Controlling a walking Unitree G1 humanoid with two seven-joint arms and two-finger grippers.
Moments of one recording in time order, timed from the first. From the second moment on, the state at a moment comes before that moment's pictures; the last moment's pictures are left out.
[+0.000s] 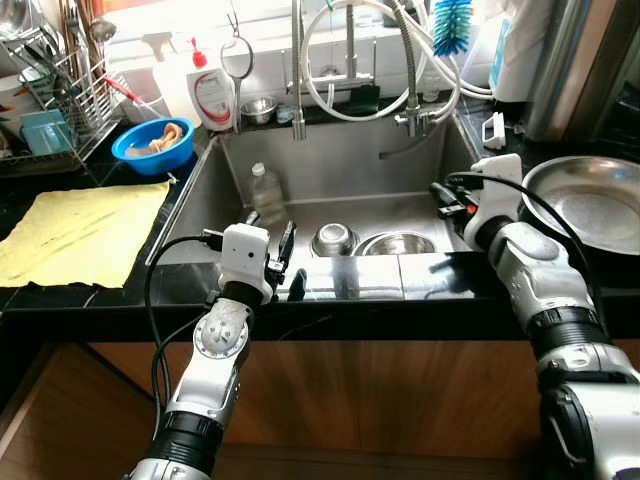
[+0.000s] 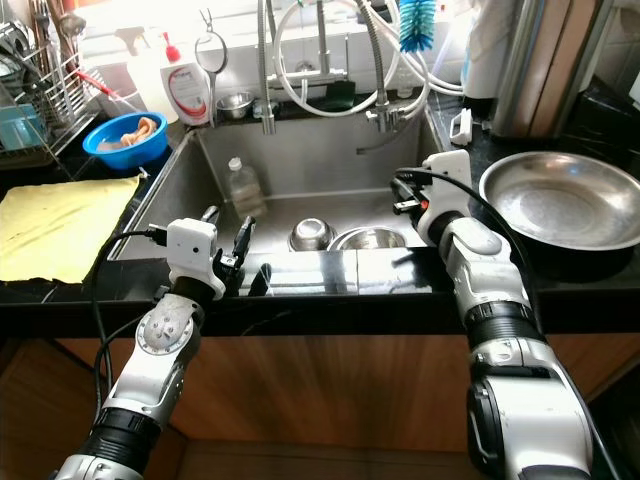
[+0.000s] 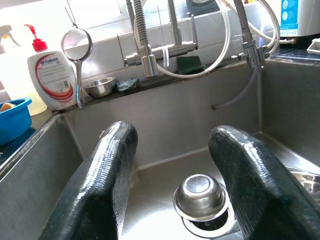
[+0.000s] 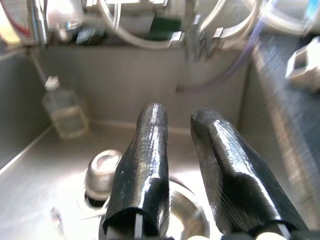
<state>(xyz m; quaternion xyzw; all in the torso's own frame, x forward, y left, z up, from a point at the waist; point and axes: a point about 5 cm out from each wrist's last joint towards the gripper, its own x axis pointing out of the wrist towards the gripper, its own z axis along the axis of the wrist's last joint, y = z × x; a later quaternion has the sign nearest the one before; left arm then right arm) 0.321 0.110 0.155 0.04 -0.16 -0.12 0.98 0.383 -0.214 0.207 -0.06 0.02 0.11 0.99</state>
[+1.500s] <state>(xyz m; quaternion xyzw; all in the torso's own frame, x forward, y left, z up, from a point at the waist) 0.322 0.110 0.154 0.04 -0.15 -0.12 0.98 0.322 -0.251 0.225 -0.20 0.12 -0.02 0.97</state>
